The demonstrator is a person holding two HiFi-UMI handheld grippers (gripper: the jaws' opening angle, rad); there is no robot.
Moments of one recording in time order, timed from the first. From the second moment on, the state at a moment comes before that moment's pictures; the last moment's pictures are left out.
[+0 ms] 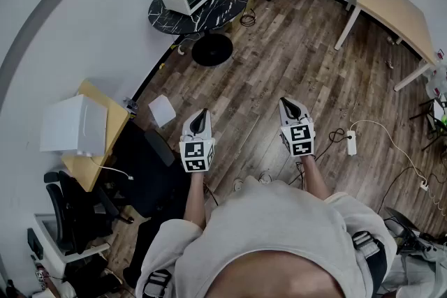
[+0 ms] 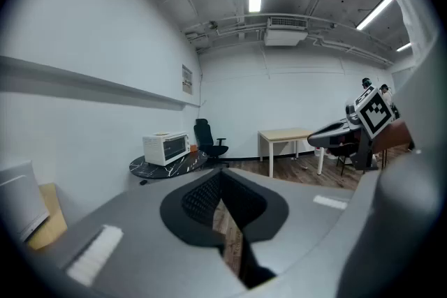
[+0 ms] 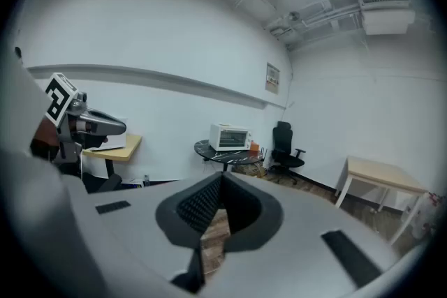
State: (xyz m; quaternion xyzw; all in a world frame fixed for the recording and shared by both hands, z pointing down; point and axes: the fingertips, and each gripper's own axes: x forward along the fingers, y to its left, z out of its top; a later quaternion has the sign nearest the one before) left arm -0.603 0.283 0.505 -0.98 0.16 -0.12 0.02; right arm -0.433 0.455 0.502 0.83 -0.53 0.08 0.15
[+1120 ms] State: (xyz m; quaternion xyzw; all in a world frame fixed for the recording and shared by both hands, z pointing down) left arm -0.575 0.309 0.507 -0.99 0.12 -0.11 0.01; right arm -0.427 0.463 0.514 0.82 -0.54 0.08 0.14
